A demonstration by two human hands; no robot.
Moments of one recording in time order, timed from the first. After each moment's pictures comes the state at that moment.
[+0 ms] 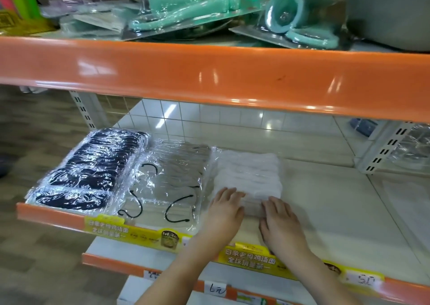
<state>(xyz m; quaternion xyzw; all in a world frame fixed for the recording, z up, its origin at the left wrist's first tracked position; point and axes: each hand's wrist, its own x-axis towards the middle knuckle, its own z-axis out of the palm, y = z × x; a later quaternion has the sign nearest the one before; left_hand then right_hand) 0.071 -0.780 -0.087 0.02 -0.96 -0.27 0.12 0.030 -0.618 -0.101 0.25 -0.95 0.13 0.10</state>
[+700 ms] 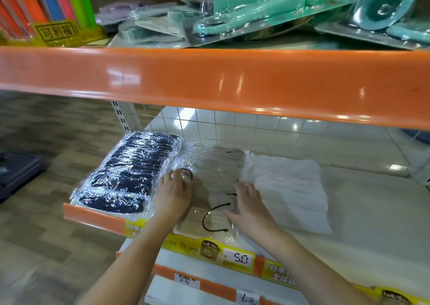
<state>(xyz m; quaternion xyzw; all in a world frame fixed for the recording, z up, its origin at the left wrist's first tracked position) 0.091 -0.972 -0.080 0.28 -0.93 -0.17 0.19 0.039 -0.768 -0.062 0.34 -0.90 0.26 -0.10</state>
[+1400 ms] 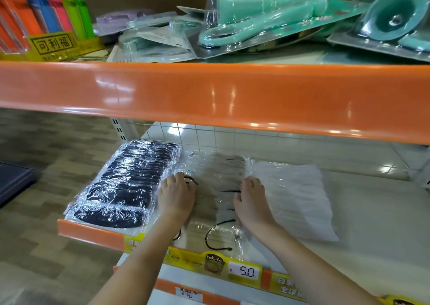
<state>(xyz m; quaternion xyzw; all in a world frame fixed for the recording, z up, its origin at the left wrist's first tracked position) 0.069 -0.972 -0.063 0.32 -0.93 -0.16 0.12 0.016 -0.795 -0.055 0.23 -0.92 0.31 -0.04</state>
